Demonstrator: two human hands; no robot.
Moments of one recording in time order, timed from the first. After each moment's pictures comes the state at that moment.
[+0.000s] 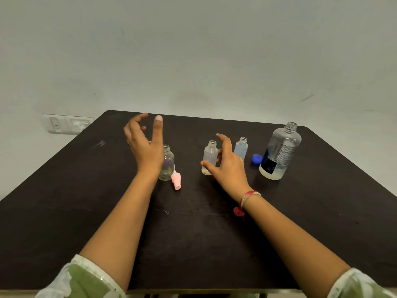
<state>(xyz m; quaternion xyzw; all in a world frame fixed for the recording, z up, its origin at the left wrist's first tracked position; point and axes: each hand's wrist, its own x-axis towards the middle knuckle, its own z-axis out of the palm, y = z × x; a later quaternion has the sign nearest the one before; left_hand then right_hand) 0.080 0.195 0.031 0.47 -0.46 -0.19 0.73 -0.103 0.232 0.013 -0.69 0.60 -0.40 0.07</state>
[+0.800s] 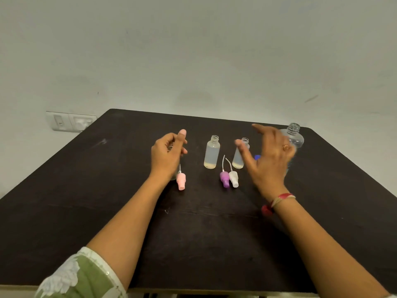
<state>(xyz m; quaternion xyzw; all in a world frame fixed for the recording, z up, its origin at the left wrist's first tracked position) 0.061 0.202 0.017 0.47 -0.56 -0.29 0.61 -0.154 0.251 0.038 -0.62 0.58 -0.48 -0.22</state>
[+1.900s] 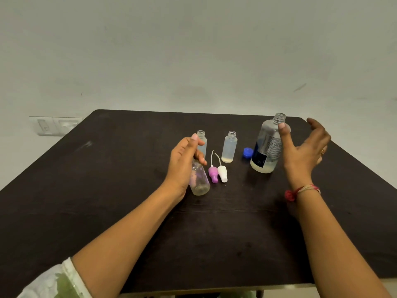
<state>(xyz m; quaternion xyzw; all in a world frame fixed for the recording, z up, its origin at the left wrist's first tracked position) 0.001 0.247 0.027 0.33 -0.52 -0.51 0.60 -0.233 0.258 0.042 -0.40 0.66 -0.63 -0.05</state>
